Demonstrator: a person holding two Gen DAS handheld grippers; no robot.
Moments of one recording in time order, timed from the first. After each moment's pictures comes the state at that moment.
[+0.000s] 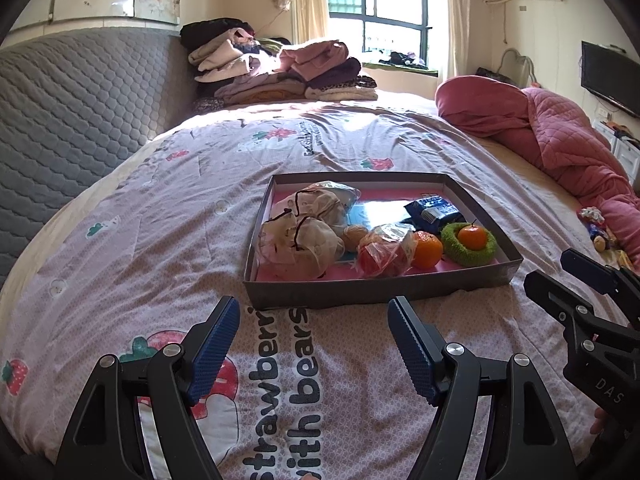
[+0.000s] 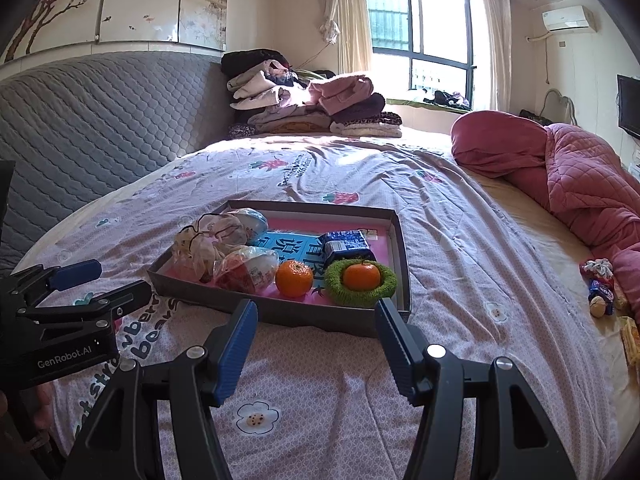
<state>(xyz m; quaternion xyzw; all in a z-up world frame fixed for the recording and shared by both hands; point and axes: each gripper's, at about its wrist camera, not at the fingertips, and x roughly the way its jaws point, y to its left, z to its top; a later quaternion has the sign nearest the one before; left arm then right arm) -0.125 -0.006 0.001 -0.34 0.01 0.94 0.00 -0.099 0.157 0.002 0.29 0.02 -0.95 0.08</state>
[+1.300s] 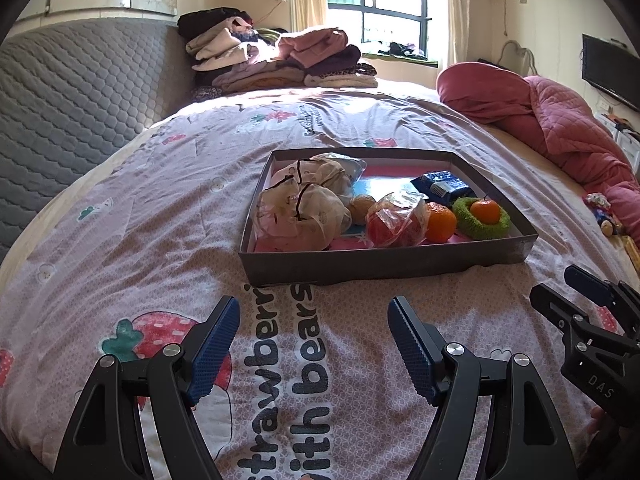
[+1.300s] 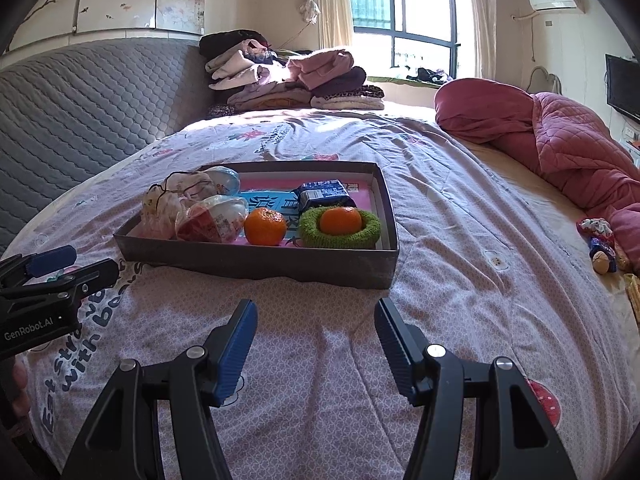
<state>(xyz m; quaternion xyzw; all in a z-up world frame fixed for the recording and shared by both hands) -0.130 -0.010 -0.030 -0.35 0.01 0.94 0.01 -0.101 0.169 -0.044 0.32 0.01 -0.95 0.05</state>
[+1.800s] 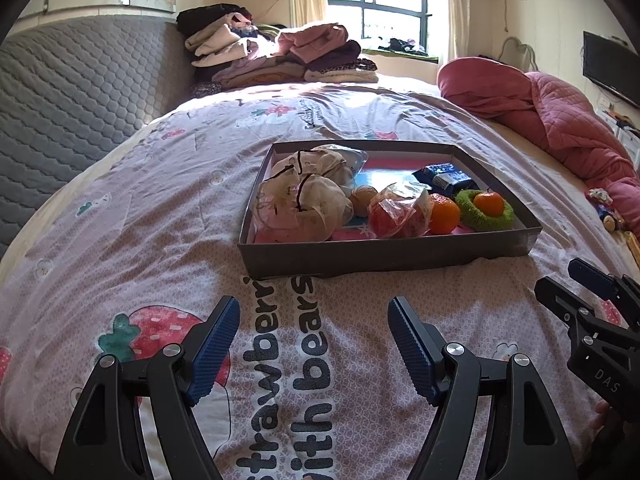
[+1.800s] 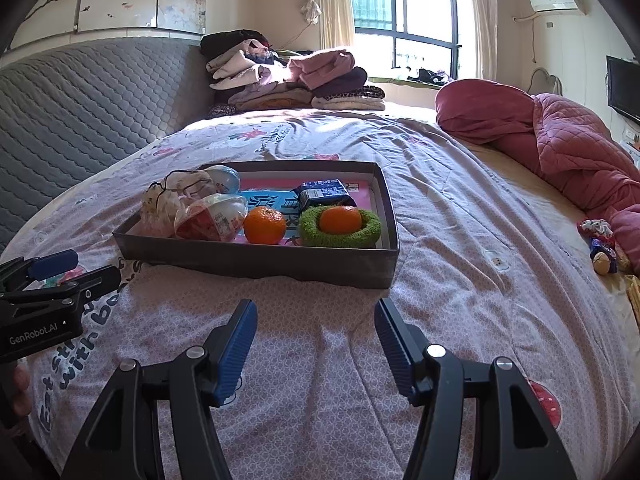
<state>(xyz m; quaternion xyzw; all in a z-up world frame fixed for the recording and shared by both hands) -0.131 -0.010 -0.037 -0.36 0.01 0.93 0.00 -0.102 0.170 -0.046 0.32 0.01 -0.95 0.05</state>
